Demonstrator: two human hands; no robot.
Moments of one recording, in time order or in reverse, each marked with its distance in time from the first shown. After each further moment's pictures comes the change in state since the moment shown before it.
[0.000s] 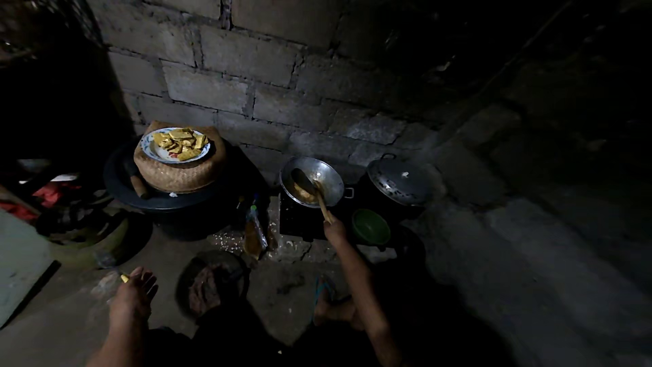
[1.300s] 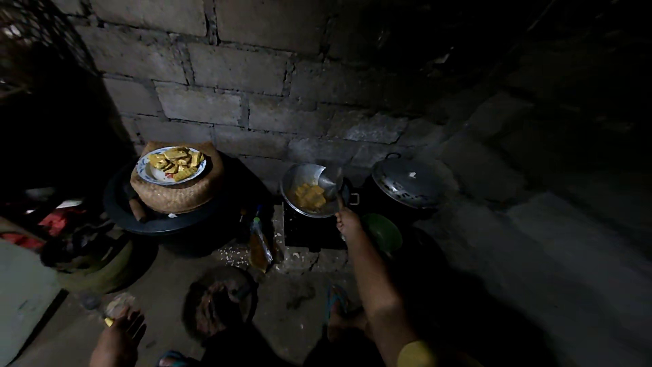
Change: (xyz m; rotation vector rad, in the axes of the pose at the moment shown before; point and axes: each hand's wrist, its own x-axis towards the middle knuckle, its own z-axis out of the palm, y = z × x) left_hand 0.008 -0.003 -0.024 0.043 0.044 0.023; right_hand 0.081 -0.005 -0.021 0.960 0.088 0.326
